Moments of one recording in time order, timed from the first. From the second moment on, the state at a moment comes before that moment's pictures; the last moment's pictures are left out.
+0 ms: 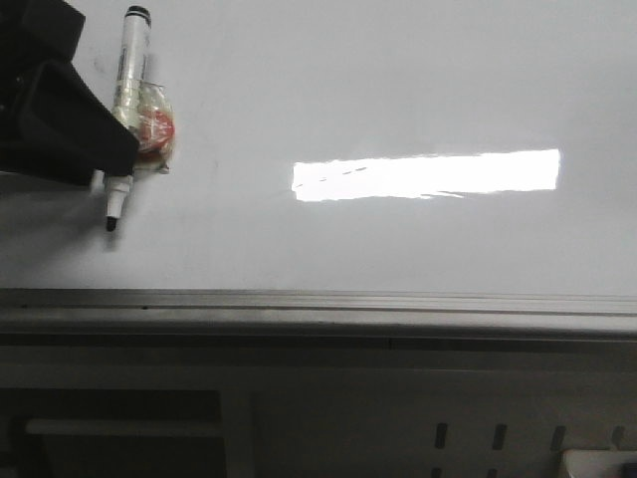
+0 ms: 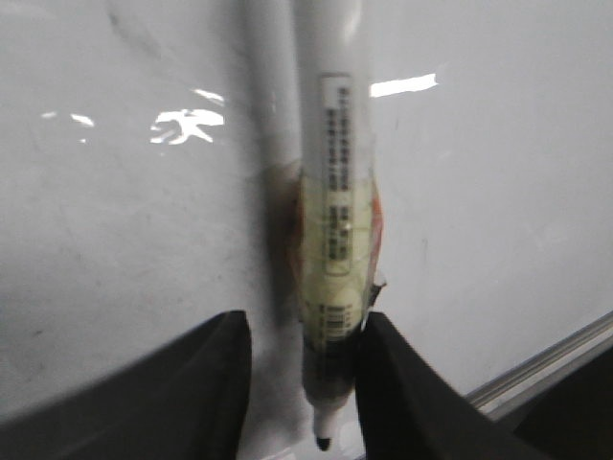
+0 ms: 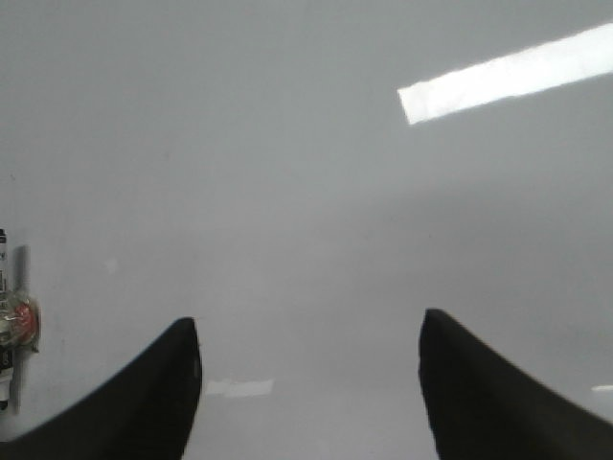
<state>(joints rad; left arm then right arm) -0.46 1.16 -0.65 -0.88 0.34 0.61 0.20 0.22 -0.40 0.30 0.40 0.04</state>
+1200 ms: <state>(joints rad) -0.46 0.87 -0.81 -0.80 0.74 1.15 0.31 0.49 -0.82 0.94 0.82 -0.98</state>
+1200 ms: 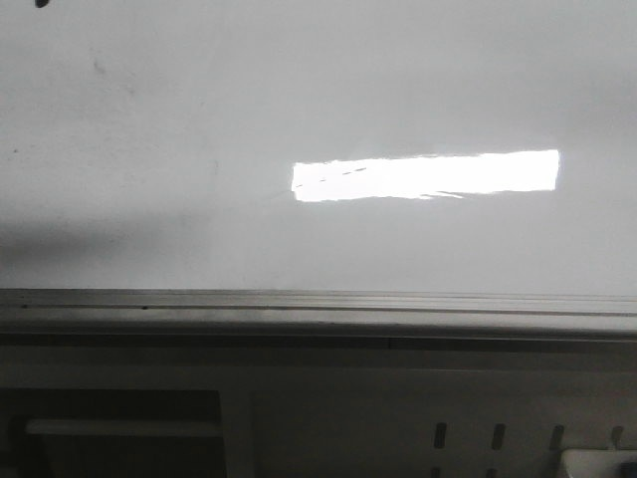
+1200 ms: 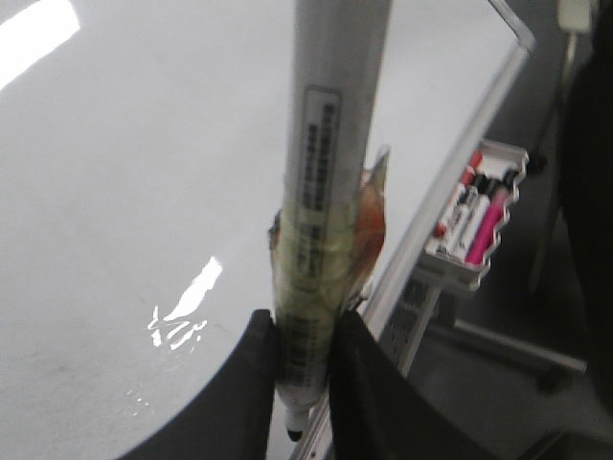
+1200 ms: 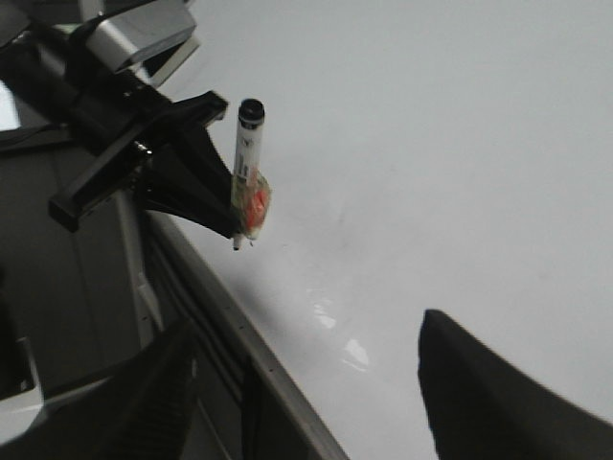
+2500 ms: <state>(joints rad) -0.46 0.82 -0.81 -0.46 0.85 1.32 0.90 1.42 -1.17 0.92 0.48 -1.01</state>
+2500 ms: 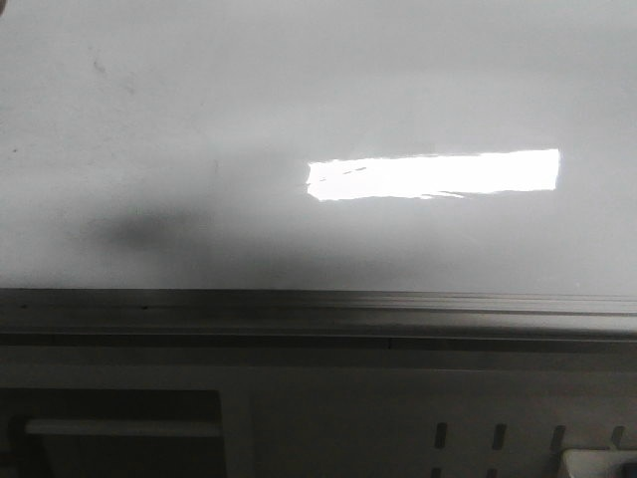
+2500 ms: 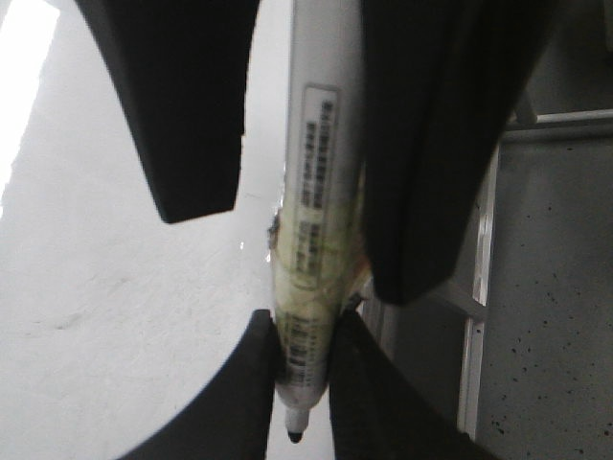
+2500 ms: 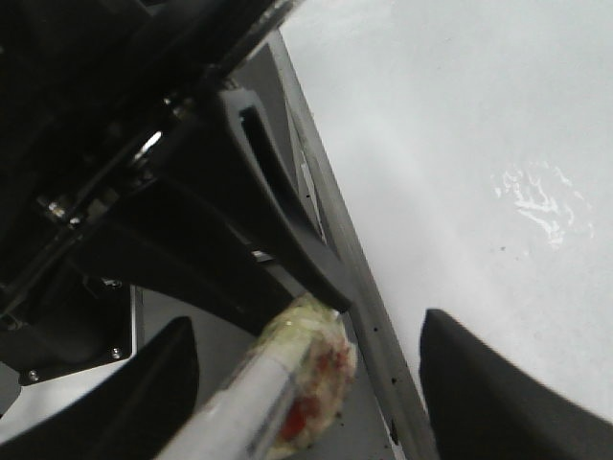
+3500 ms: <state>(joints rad) -0.46 0.81 -0.81 -0.66 0.85 1.20 0.88 1.45 -1.17 0.96 0.50 -1.02</state>
